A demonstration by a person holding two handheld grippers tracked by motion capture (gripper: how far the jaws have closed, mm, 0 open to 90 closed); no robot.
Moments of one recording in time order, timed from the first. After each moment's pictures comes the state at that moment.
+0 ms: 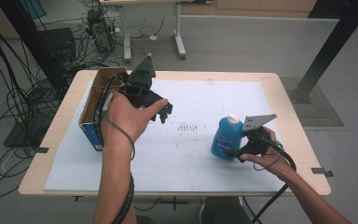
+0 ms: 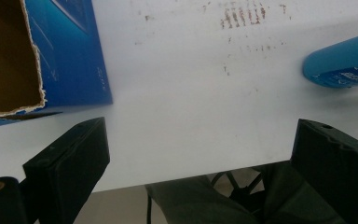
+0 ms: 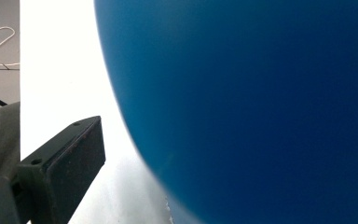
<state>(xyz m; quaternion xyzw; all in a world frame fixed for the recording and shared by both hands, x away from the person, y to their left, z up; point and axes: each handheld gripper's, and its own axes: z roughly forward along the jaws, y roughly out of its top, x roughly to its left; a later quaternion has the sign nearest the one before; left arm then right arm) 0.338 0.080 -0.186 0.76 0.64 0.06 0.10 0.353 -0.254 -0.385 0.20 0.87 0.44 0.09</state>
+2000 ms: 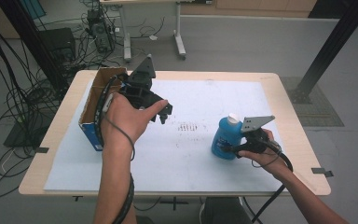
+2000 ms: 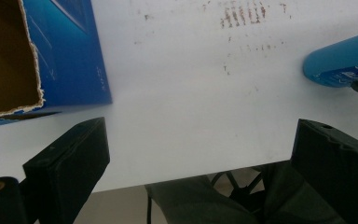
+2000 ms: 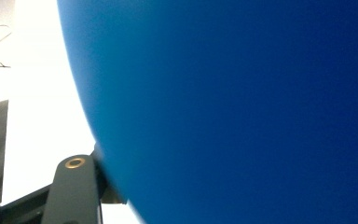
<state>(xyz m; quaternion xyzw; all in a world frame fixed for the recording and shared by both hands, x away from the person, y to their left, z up) 0.338 0.080 -0.188 0.76 0.64 0.06 0.10 0.356 -0.253 -0.392 0.19 0.87 0.45 0.10</state>
